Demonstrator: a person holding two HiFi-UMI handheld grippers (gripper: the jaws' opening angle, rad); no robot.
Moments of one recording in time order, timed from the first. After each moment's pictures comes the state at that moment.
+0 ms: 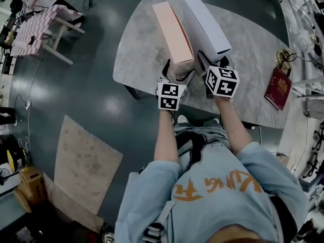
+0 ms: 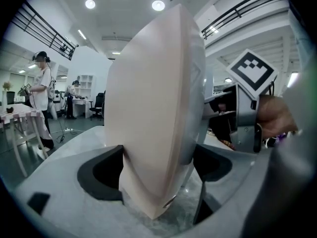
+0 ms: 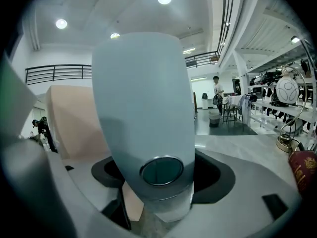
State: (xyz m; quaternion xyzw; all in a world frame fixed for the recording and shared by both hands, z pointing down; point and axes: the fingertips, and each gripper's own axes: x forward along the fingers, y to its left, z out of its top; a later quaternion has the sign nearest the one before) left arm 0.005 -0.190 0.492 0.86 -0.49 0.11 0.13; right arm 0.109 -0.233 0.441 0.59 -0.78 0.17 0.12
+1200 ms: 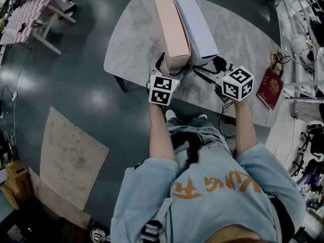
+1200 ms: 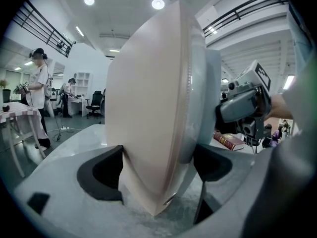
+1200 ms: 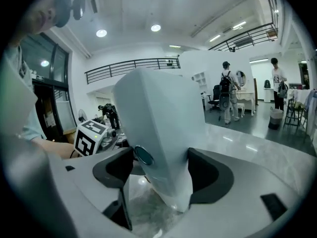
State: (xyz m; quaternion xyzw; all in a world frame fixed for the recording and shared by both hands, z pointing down) left arm 0.001 -0.180 0.493 0.87 -0.46 0.11 0.14; right arm 0.067 -0.164 0.431 0.28 -0.93 0.16 0.18
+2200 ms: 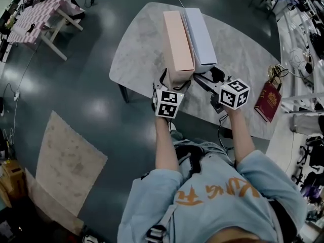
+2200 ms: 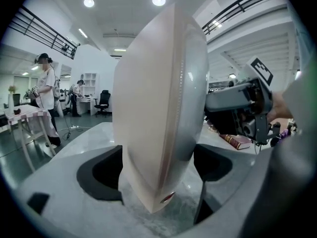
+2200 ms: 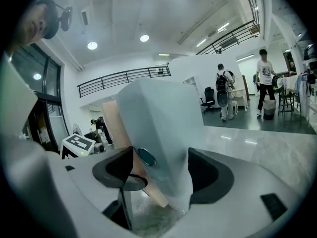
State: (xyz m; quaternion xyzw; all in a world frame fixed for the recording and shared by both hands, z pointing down) left arm -0.002 -0.168 0.497 0.84 -0.50 0.13 0.14; right arm 0.066 -0.177 0.426 0.31 -0.92 0.19 0.12
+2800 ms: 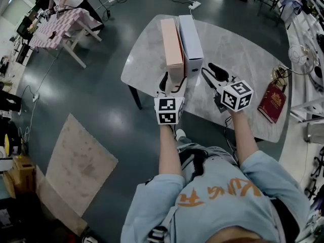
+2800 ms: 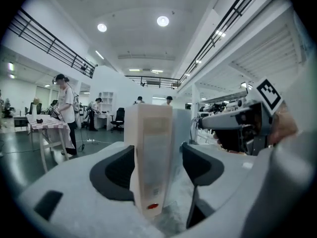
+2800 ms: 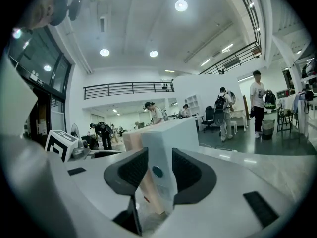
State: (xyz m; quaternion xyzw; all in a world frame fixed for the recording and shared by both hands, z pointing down) left arm -0.004 -0.119 0.402 0.80 -0.60 0.05 0.09; right arm 0.103 -0.146 0.358 0.33 -0.93 0.11 0.06
